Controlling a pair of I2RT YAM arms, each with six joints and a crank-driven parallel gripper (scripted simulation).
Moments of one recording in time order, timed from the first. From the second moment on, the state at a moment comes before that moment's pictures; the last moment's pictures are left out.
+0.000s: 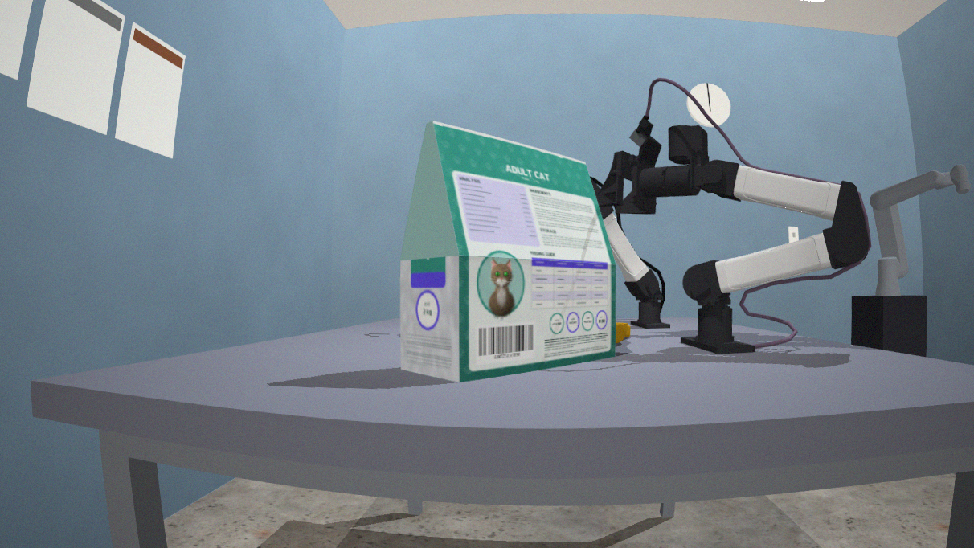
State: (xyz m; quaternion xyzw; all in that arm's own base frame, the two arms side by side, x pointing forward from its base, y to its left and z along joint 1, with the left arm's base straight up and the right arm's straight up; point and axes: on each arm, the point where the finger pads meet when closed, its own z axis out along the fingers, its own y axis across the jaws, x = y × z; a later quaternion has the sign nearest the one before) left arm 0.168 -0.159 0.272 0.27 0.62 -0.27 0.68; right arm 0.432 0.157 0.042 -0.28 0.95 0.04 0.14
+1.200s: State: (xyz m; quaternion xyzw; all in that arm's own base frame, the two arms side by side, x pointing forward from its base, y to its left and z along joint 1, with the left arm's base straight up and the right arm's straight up) left arm 0.168 -0.159 0.272 0.27 0.62 -0.27 0.68; right arm 0.404 0.154 0.042 0.01 0.99 0.00 0.15
